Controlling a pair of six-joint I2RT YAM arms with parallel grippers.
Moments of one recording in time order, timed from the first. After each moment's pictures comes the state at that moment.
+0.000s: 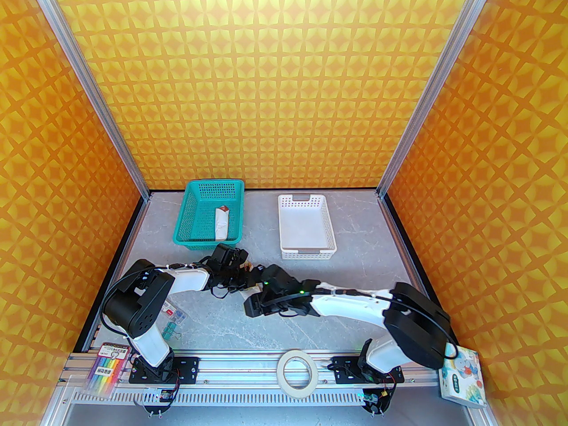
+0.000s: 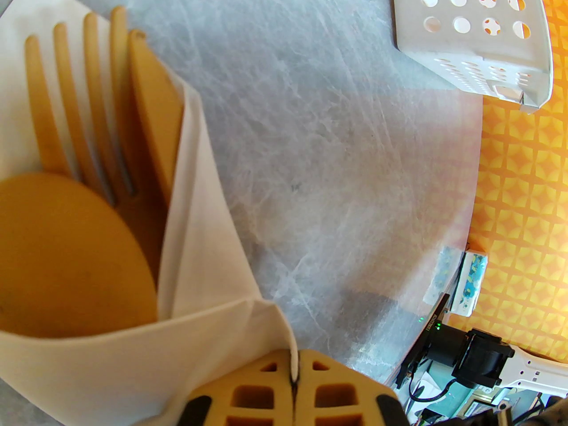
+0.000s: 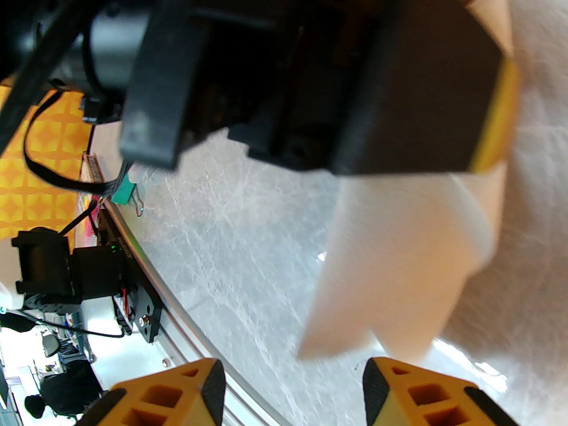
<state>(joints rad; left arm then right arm) -0.52 1.74 0.75 0.05 0.64 -0.75 0.98 1.56 0.82 -0.15 -0.30 0.70</state>
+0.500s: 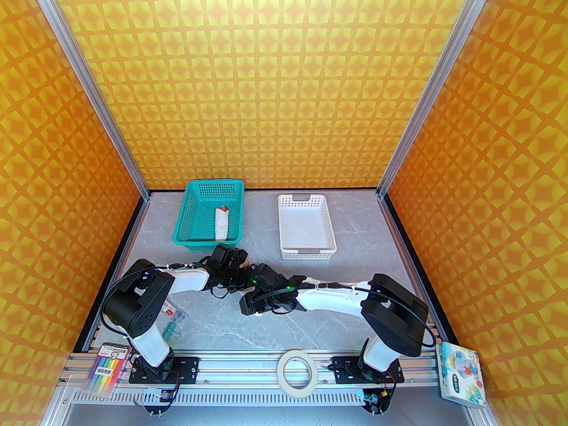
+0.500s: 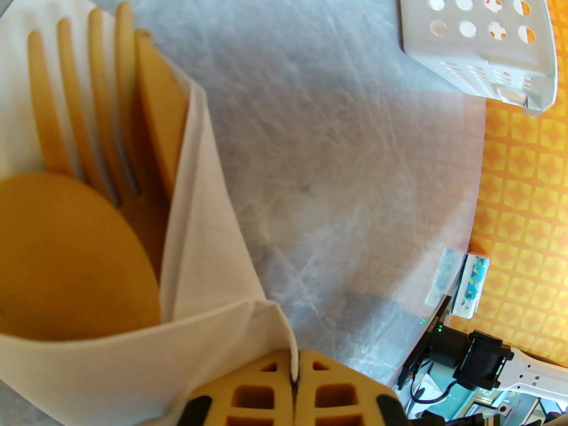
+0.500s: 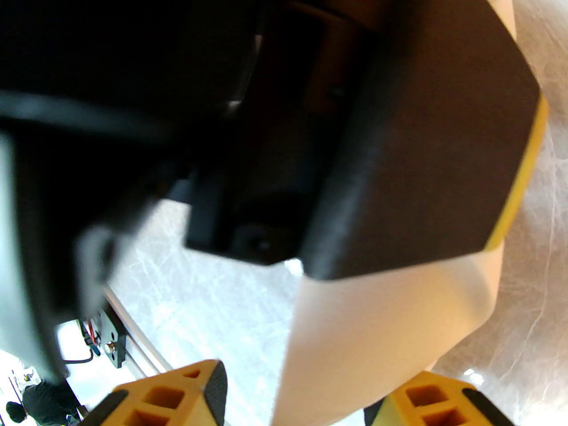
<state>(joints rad) -0.52 1.74 0.75 0.04 0.63 -0.75 0.99 1.68 0.92 -0.22 -0.23 0.68</state>
